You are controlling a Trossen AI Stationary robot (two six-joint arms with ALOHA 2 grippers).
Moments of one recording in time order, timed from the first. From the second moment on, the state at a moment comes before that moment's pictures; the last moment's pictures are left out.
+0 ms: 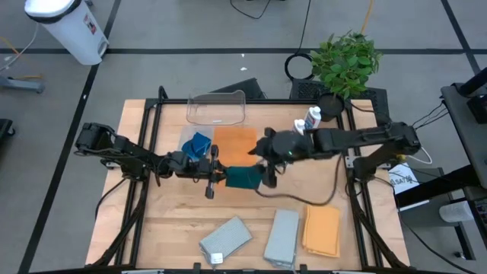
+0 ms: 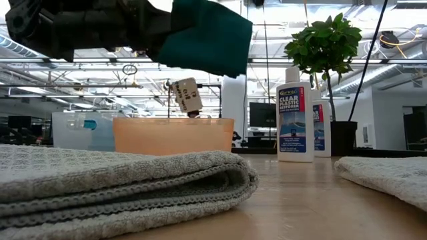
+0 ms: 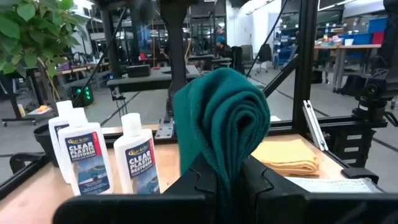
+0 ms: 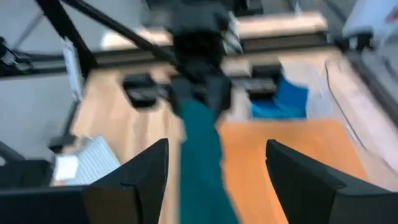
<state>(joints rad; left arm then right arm) -0.15 1.48 0.45 1.13 -0.05 0.07 0.12 1.51 1.48 -0.53 0.09 0.16</state>
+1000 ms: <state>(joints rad) -0.13 1.48 0.45 1.11 -0.02 0.04 0.11 1.64 1.48 -0.69 0.02 0.09</state>
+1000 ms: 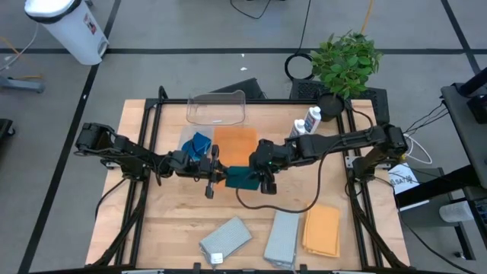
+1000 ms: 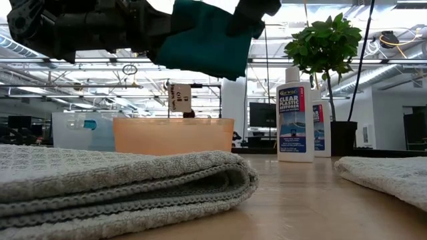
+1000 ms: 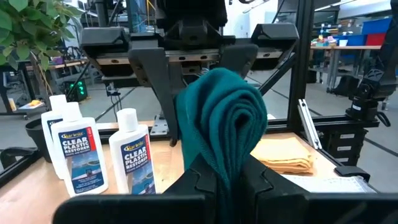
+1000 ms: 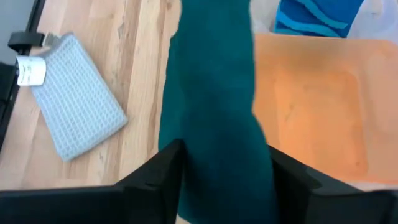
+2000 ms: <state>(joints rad) -0.14 1.17 1.00 -0.33 -0.10 -0.14 0.18 1.64 1.48 -0.73 0.08 0.08</state>
